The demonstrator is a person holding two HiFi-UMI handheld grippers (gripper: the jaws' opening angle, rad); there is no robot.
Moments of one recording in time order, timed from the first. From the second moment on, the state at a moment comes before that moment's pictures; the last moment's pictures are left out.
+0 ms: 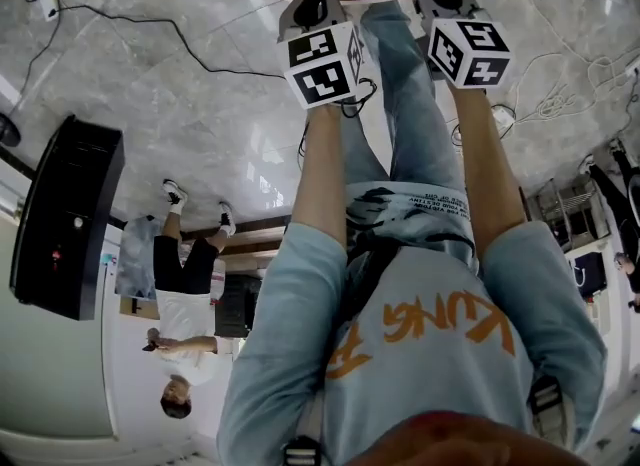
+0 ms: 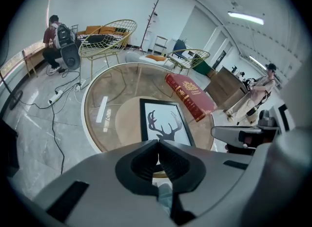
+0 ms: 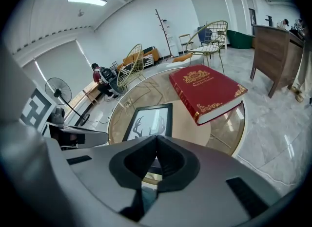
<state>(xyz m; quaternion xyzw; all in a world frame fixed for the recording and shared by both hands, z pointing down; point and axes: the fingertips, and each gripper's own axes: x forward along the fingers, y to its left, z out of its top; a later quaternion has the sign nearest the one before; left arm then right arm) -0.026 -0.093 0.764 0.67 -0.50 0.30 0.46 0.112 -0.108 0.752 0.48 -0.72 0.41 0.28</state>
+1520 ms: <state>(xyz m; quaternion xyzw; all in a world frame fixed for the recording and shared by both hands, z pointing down) -0.034 -0.125 0.845 0.64 -0.50 0.33 0.48 0.099 -0.149 0.842 0.42 -0.73 0.44 0.31</state>
